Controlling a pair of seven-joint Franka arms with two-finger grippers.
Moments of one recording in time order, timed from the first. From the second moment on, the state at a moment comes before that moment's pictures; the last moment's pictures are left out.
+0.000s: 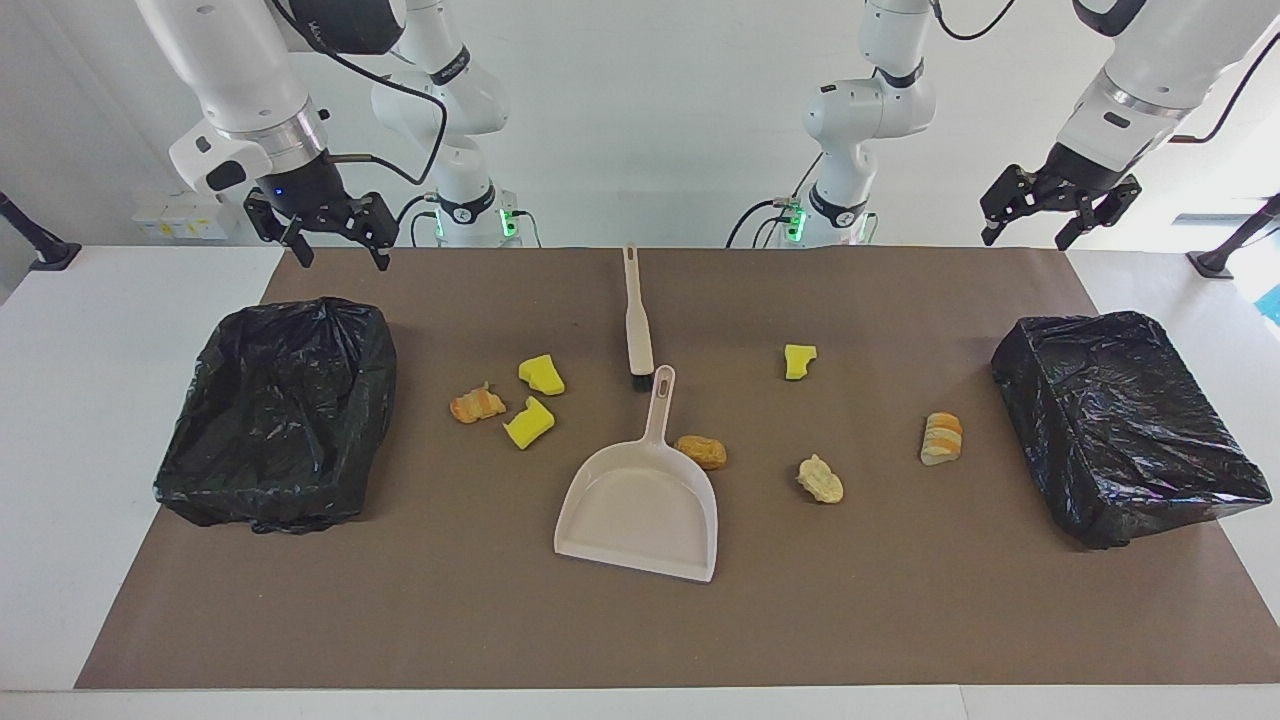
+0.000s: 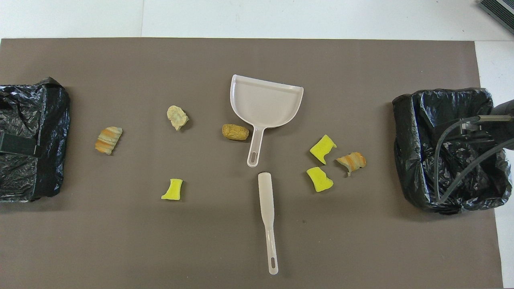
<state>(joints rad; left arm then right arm) 0.05 -0.08 -0.05 -1.59 -0.05 1.48 0.10 -0.04 -0.03 0.06 -1.60 0.00 1.54 0.09</state>
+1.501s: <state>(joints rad) 0.05 -0.09 -0.05 -1.59 -0.04 1.49 0.11 -0.04 -0.03 0.06 -1.60 0.00 1.54 0.09</state>
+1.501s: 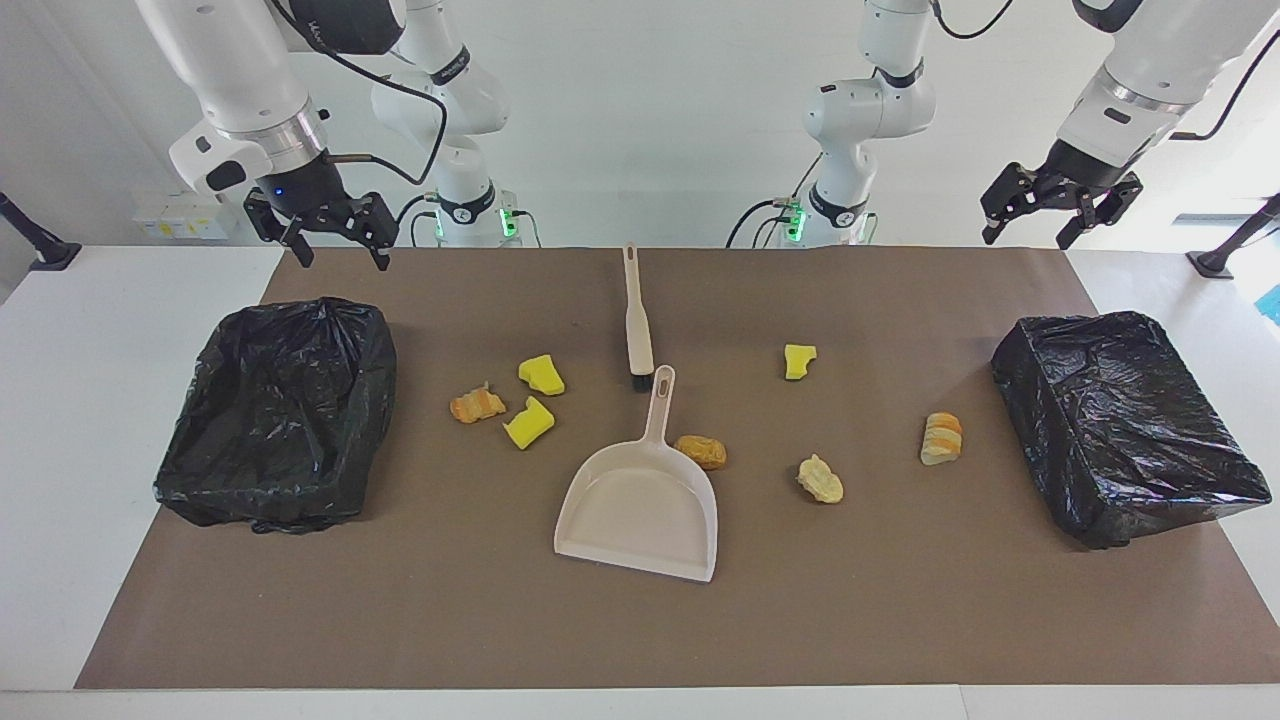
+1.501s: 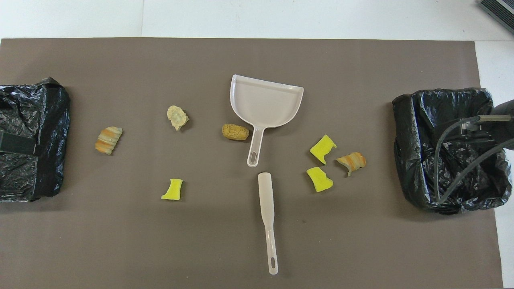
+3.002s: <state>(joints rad) -0.57 -0.10 -0.10 -2.00 -0.05 1.91 -0.28 -0.04 -0.03 0.06 -1.60 0.00 1.54 0.09</state>
